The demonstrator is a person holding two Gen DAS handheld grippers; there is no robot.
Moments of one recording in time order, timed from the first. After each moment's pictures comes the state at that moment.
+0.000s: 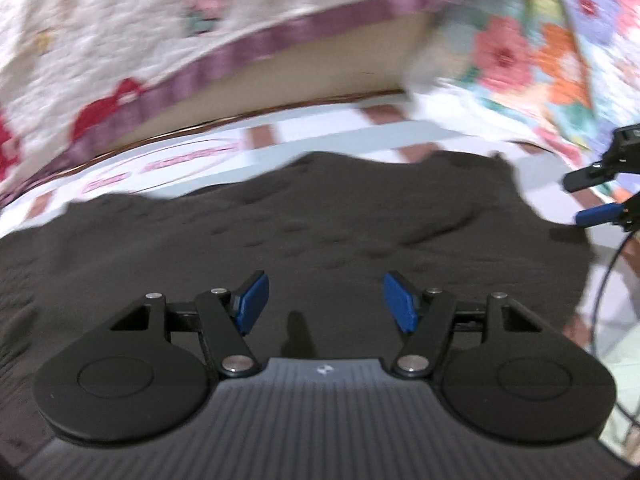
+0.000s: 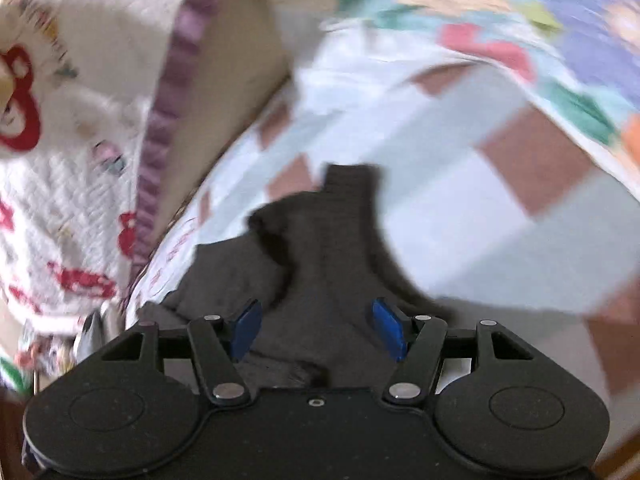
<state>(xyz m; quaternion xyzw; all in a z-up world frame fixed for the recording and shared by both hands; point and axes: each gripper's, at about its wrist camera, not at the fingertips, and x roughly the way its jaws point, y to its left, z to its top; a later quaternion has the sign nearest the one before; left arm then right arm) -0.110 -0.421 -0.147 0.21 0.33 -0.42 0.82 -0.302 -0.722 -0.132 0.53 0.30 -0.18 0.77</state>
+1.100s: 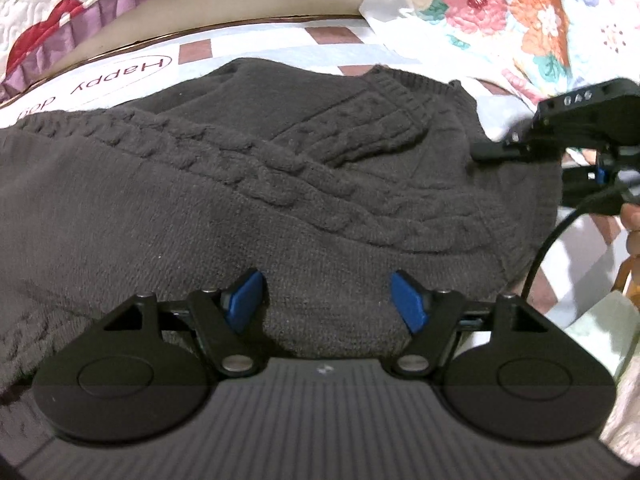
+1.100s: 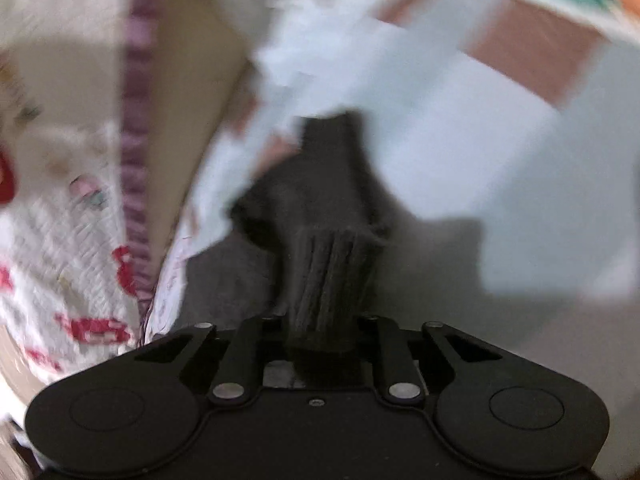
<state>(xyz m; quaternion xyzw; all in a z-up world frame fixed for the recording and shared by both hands) -0.111 -0.431 -0.183 0.17 0.44 -0.44 0.77 -0.268 -0.691 -0.166 0.58 0.25 -0.18 0.76</state>
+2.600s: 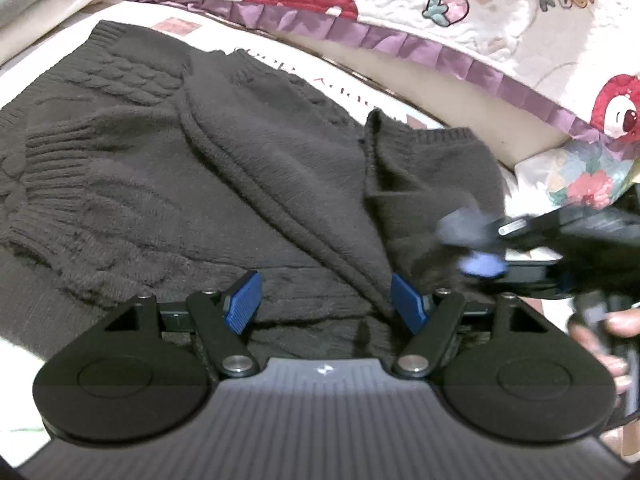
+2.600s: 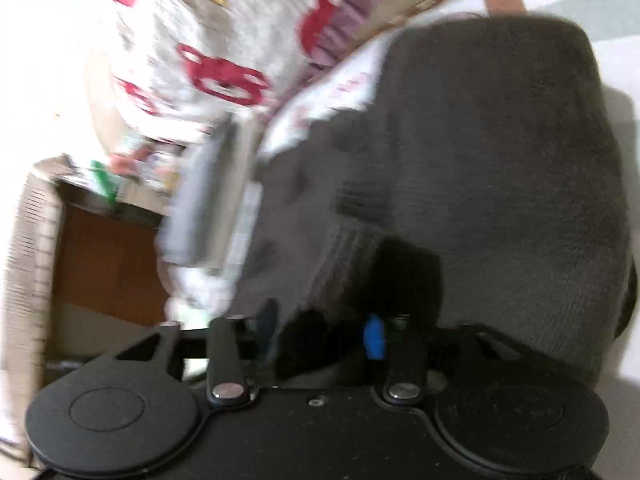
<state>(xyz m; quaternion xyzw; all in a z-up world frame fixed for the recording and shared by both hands) -0.018 -0.239 -0.149 -0.08 0.45 -0.29 0.84 -0.051 -0.549 -0.144 0.46 0.37 0.18 0.79</state>
